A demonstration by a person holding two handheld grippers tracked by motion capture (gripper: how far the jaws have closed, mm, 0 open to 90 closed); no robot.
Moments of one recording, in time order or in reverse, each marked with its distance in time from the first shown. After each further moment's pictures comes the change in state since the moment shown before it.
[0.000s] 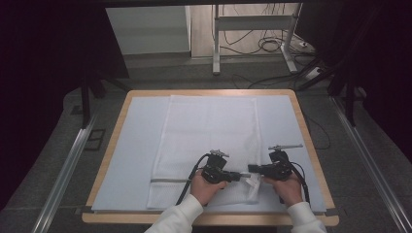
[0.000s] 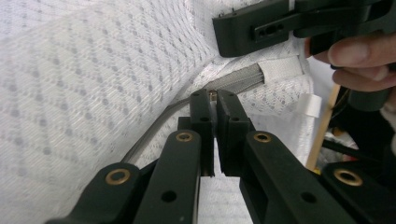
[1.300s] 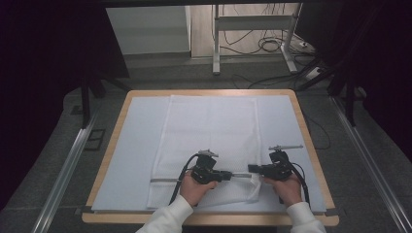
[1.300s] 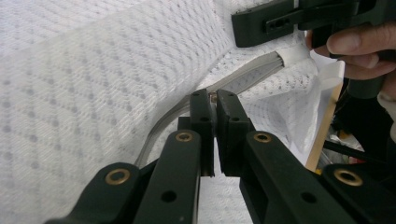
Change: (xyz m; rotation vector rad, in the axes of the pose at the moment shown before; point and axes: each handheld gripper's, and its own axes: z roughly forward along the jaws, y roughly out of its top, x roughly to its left) left arm 0.013 -0.011 -0.024 -0.029 0.017 0.011; right arm -0.001 -0.002 0.001 -0.010 -0.001 0.006
